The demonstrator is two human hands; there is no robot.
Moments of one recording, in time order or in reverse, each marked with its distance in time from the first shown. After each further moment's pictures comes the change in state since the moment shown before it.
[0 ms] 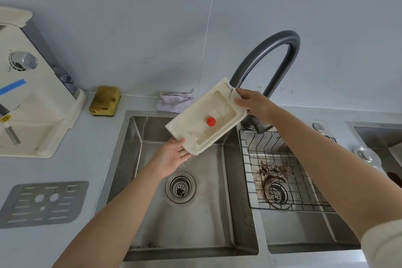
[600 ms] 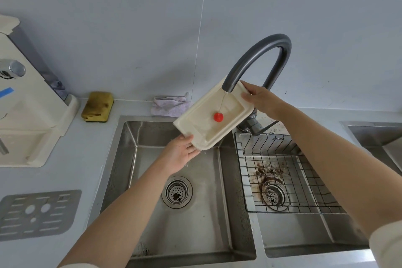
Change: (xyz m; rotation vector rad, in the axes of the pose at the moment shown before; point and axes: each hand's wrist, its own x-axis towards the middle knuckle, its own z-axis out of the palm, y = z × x) left_hand 0.020 0.002 0.036 -0.010 -0.058 -0.009; right_hand 0.001 -0.003 -0.032 -0.187 0.077 0.008
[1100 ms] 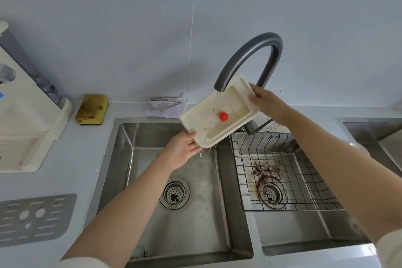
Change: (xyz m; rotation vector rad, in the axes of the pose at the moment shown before) left_hand 0.012 0.000 0.017 0.081 -0.008 -0.011; right_hand -0.021 0.018 -0.013 0.081 0.050 -0.026
